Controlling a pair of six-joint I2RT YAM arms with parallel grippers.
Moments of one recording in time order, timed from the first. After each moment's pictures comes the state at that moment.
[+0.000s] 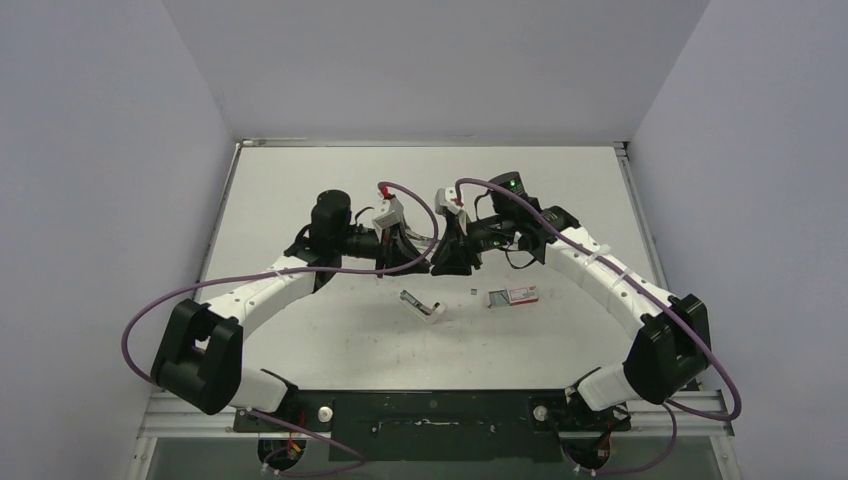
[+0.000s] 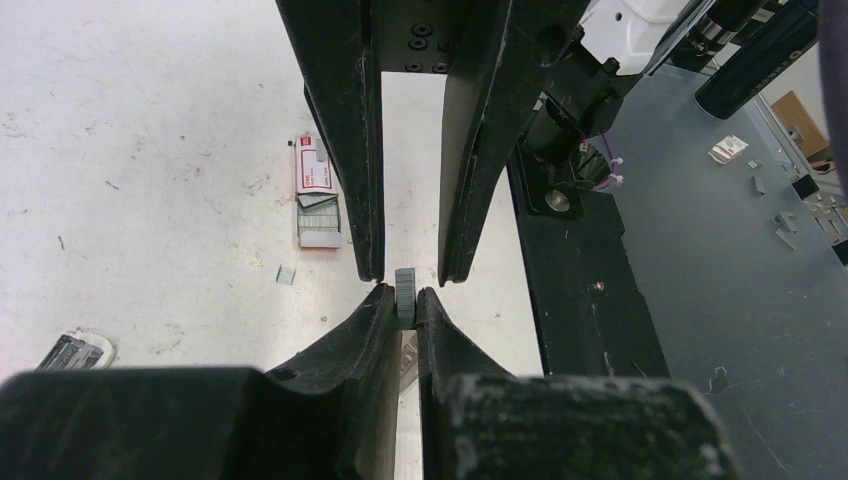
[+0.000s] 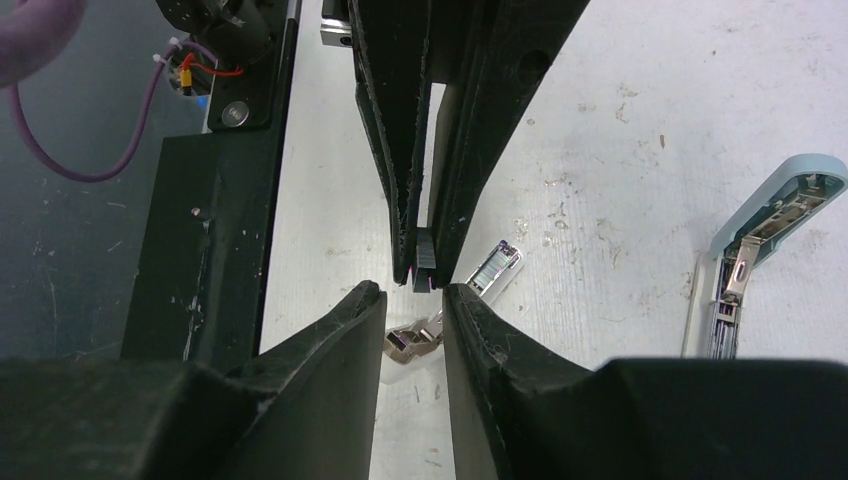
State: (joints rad) left arm -0.48 1.40 0.85 0.29 1.16 -0.07; right arm 0.56 1.45 1.21 -0.52 -0.99 -0.47
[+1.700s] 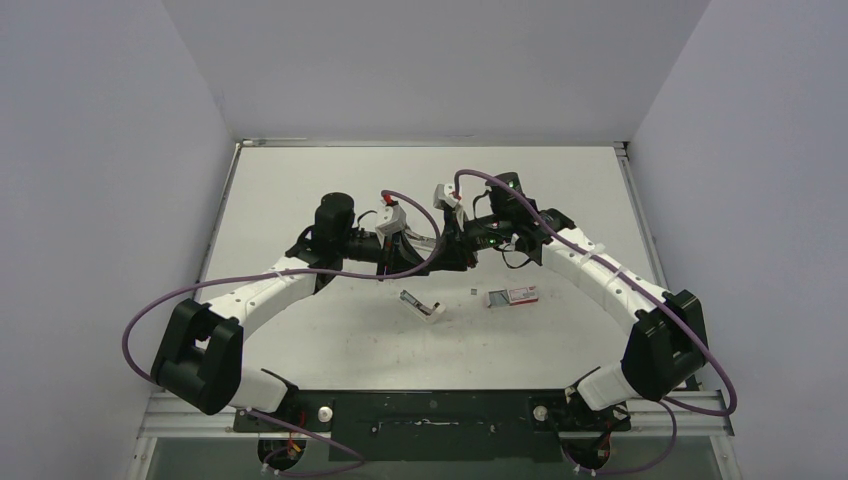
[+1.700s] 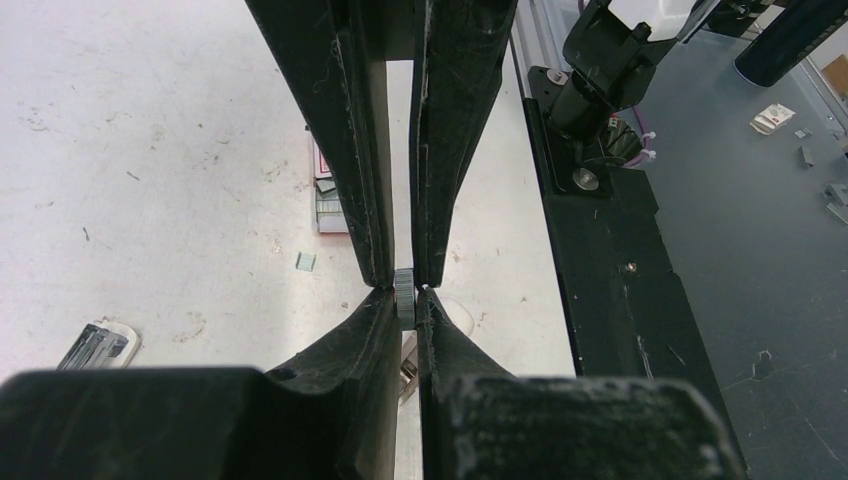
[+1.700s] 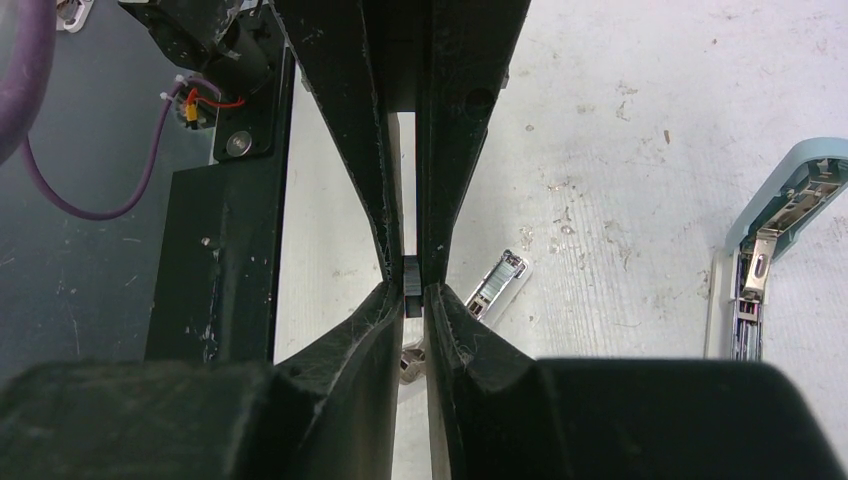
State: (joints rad) left arm -0.49 1.40 0.85 0.22 1.12 0.06; right arm 0.56 1.47 1.18 -0.41 -0.99 -0.33
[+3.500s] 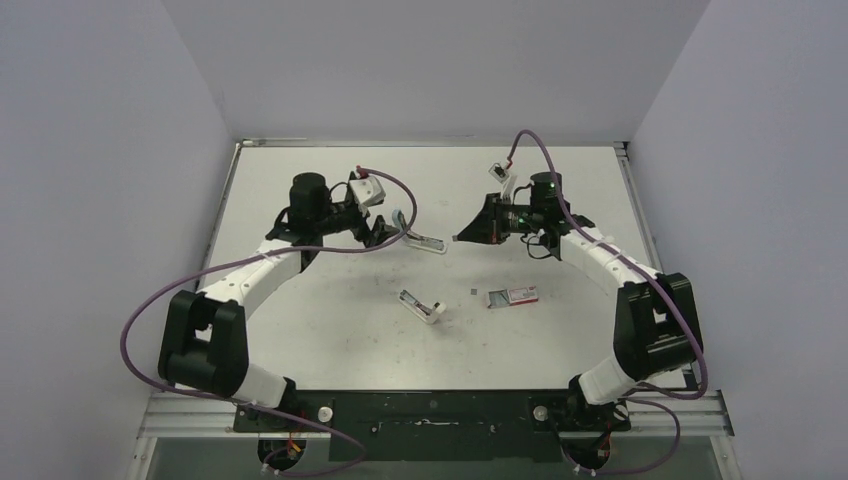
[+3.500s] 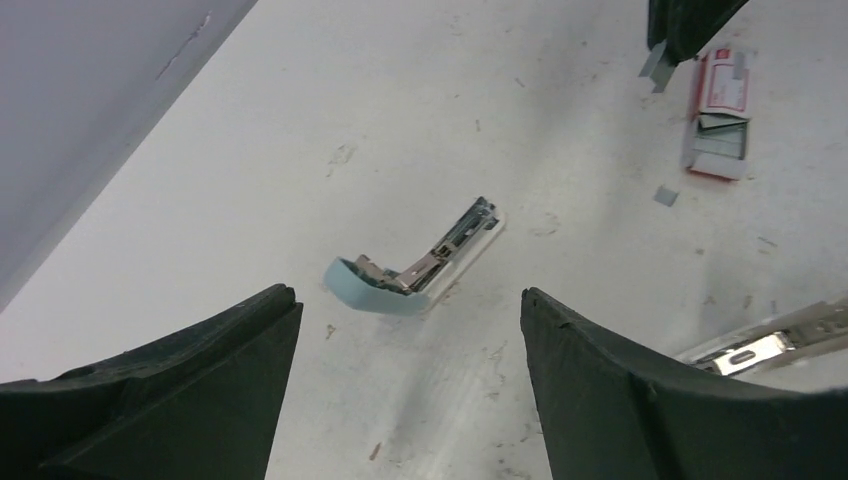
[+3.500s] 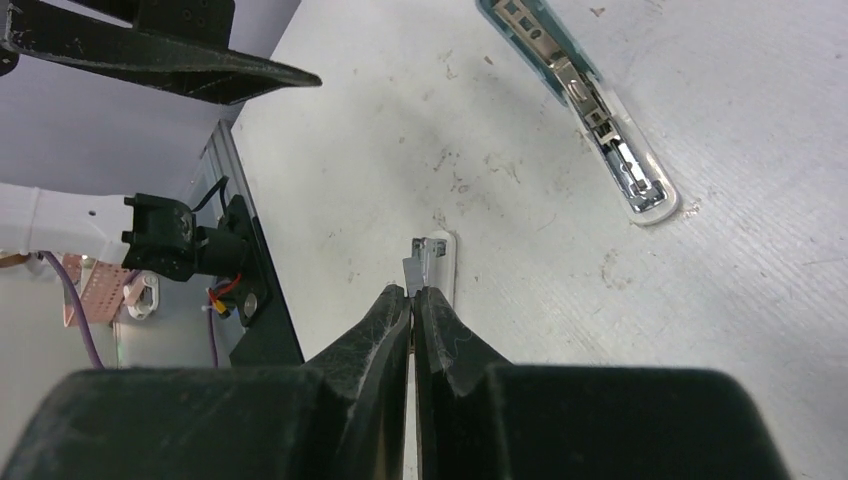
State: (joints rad) left arm -0.30 1.43 0.91 0.16 0.74 0.34; right arm 0.28 1.52 0.99 -0.03 -0.94 0.28
